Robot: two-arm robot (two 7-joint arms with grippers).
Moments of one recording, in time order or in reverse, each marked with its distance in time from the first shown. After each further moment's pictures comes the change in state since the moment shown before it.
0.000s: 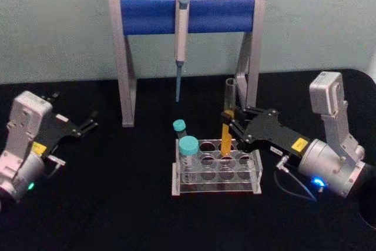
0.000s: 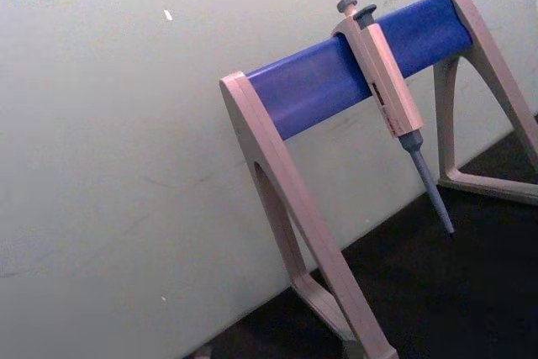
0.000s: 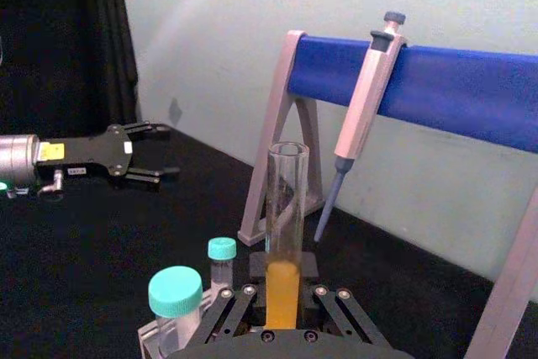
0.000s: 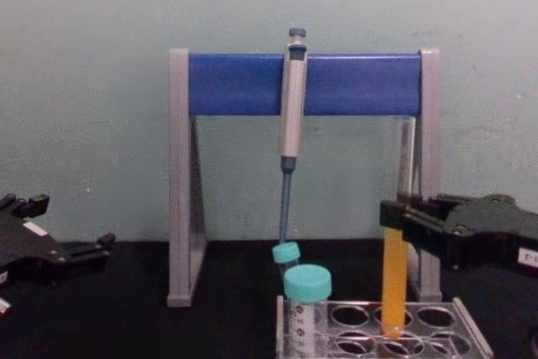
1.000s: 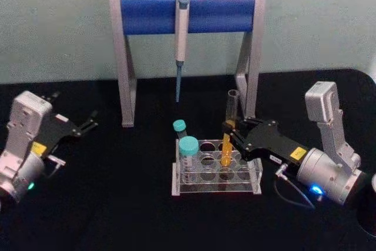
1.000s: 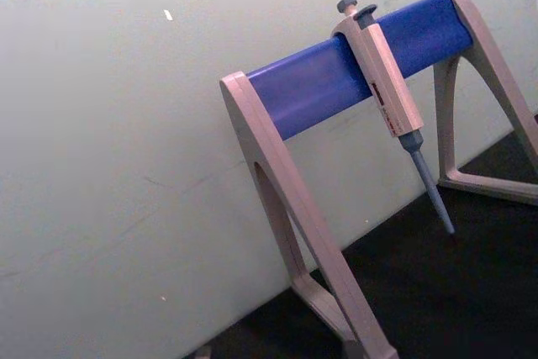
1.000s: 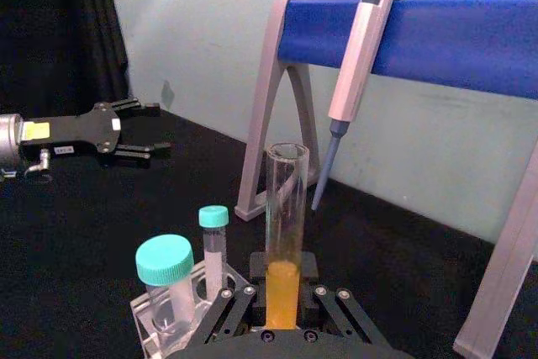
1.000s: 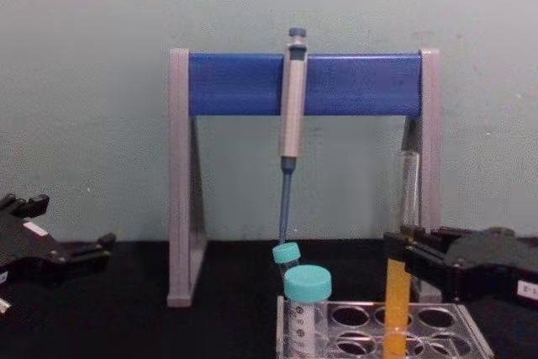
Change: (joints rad) left arm 0.000 0.000 0.000 0.000 0.000 0.000 0.000; right arm -0.009 -0.016 -0.001 0.046 0.001 0.014 -0.002
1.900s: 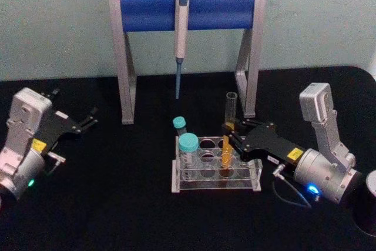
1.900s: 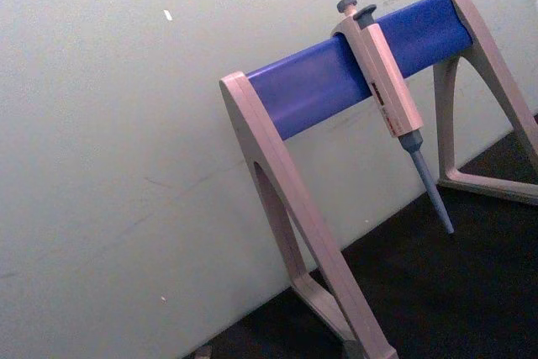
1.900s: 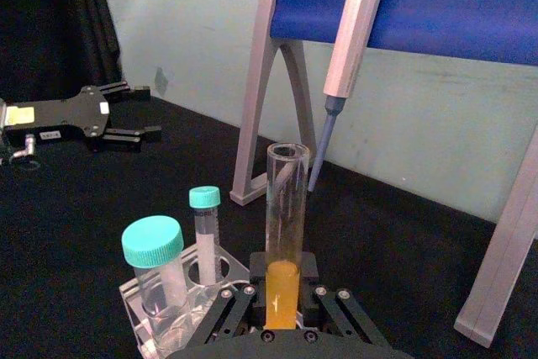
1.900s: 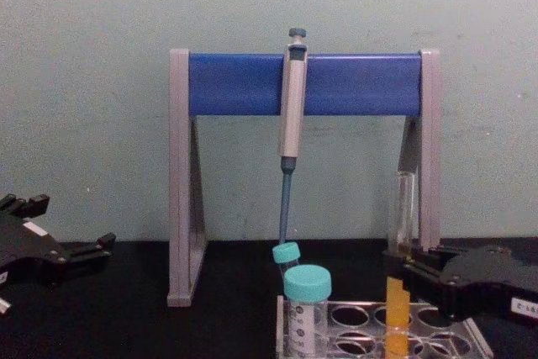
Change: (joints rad) left arm 0.000 0.000 0.000 0.000 0.000 0.000 0.000; right arm 0.010 -0.016 -0.006 0.041 -0.011 0.009 -0.003
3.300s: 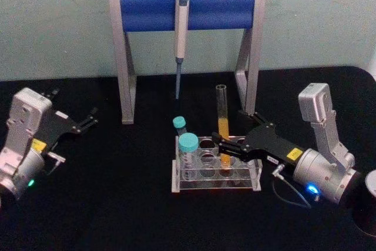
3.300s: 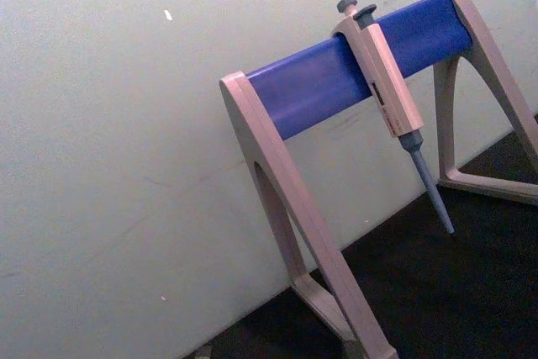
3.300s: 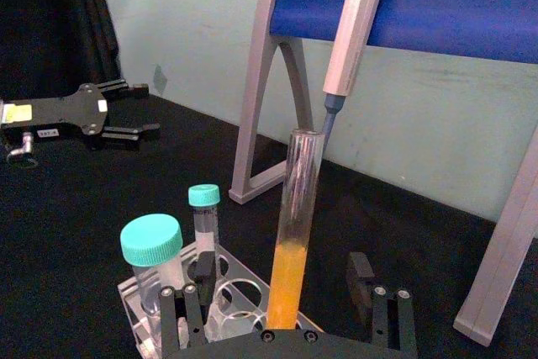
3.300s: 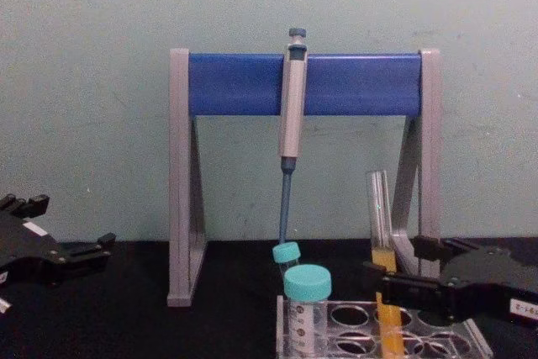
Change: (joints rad) left arm 0.000 0.000 0.000 0.000 0.000 0.000 0.000; right arm 0.002 -0.002 -0.001 0.004 -0.005 0.002 -0.002
